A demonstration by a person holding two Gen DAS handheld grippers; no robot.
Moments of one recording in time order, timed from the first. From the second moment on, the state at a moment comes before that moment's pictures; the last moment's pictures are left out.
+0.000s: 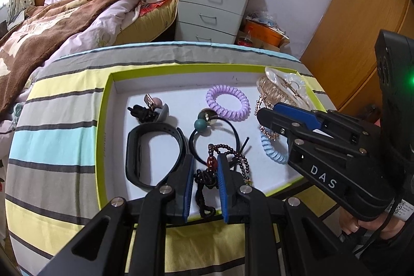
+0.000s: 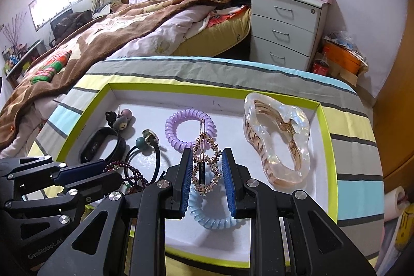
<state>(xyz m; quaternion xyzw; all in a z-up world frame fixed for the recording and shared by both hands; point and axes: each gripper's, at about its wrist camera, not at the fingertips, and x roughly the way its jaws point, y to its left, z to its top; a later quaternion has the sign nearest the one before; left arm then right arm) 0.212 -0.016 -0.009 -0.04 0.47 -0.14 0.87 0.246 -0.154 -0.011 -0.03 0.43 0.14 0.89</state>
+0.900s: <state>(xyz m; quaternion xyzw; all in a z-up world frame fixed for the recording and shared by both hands) 0.216 -0.016 -0.016 -0.05 0.48 -0.14 0.87 0.243 -0.152 -0.011 -0.04 0.42 0.14 0.90</state>
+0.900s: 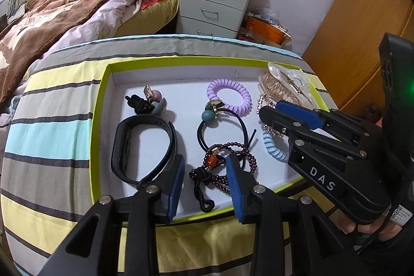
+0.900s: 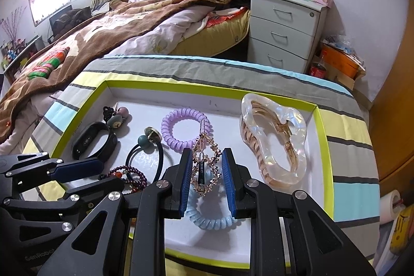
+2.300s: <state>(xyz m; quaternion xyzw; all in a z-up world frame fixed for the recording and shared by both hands) 0.165 -0.007 0.023 -0.03 0.40 -0.07 0.91 0.160 -0.177 0.036 -0.01 0.35 0.07 0.93</state>
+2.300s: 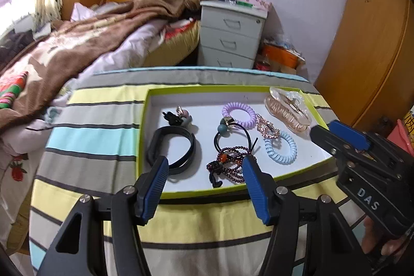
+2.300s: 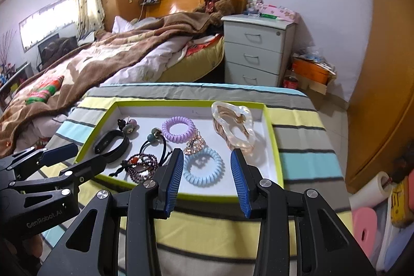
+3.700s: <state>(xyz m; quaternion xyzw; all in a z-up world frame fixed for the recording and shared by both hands) 0.084 -0.013 0.021 0.01 0.35 -0.04 0.94 0.079 -0.177 0.031 0.01 0.31 0.05 0.95</state>
